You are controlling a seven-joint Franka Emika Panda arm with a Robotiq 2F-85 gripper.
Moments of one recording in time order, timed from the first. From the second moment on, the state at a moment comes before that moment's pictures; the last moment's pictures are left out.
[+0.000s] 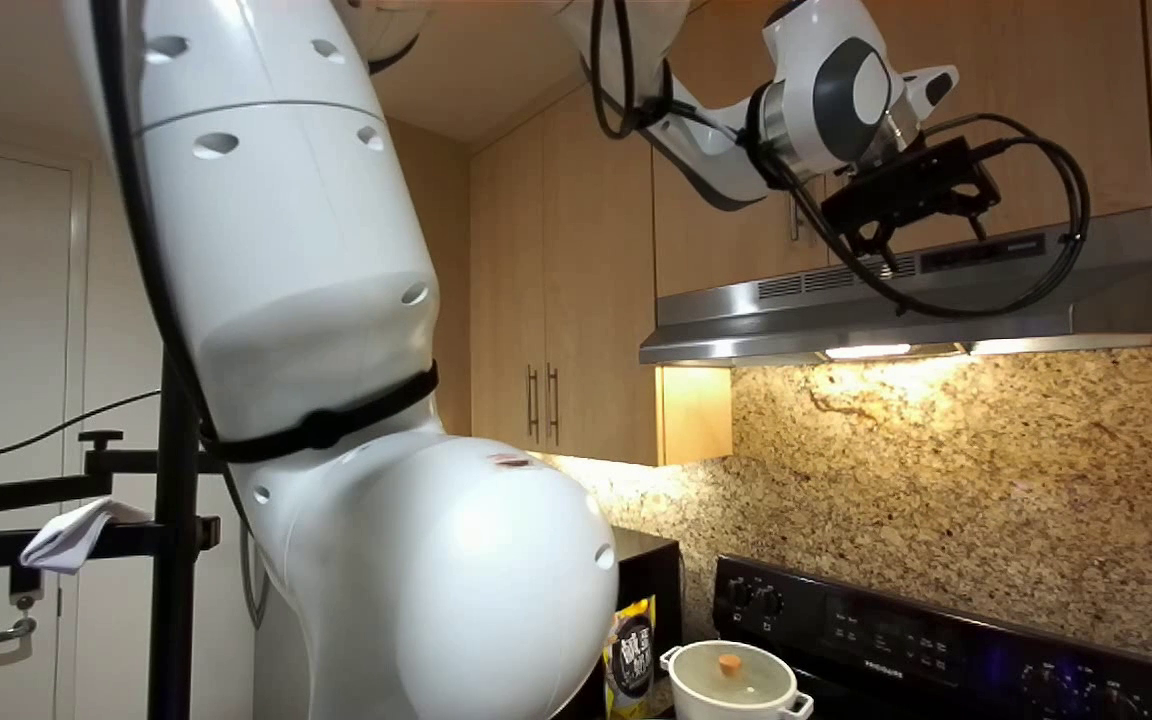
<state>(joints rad) 0.07 -0.34 -0.10 -2.13 -0.05 2.75 -0.24</state>
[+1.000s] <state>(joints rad) 0.11 0.04 -0.16 -1.69 0.05 2.74 -0.27</state>
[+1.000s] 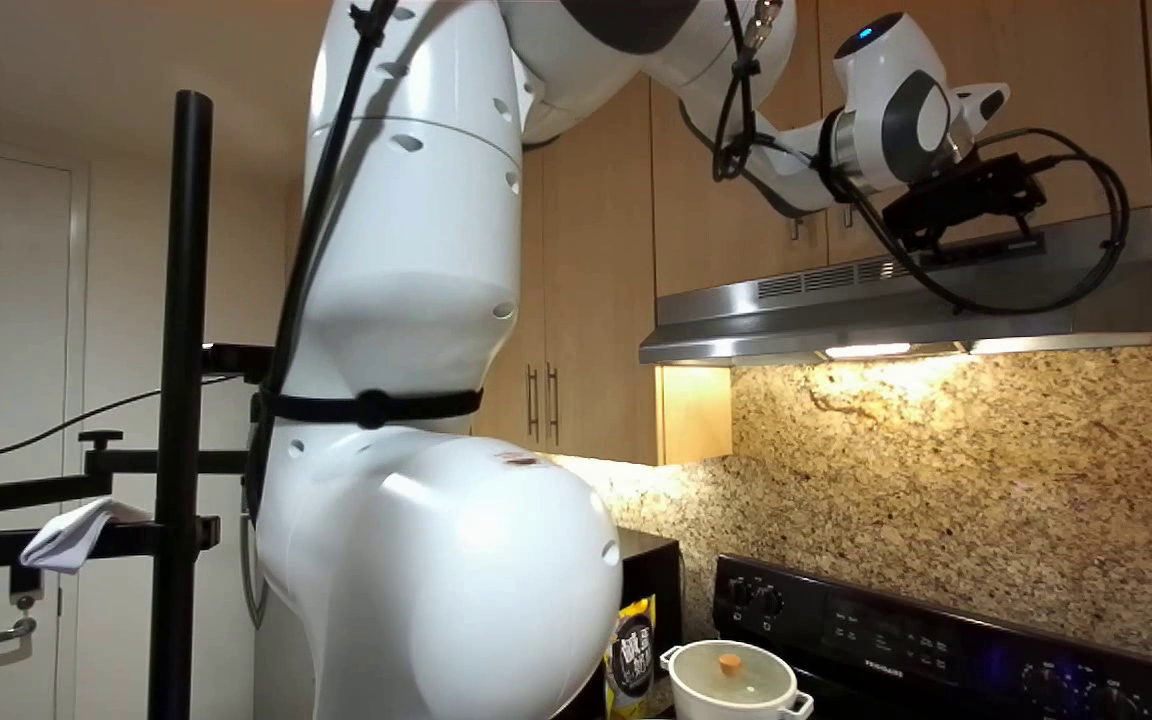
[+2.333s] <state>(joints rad) -0.02 0.21 -0.08 -1.41 0.05 2.54 -0.09</state>
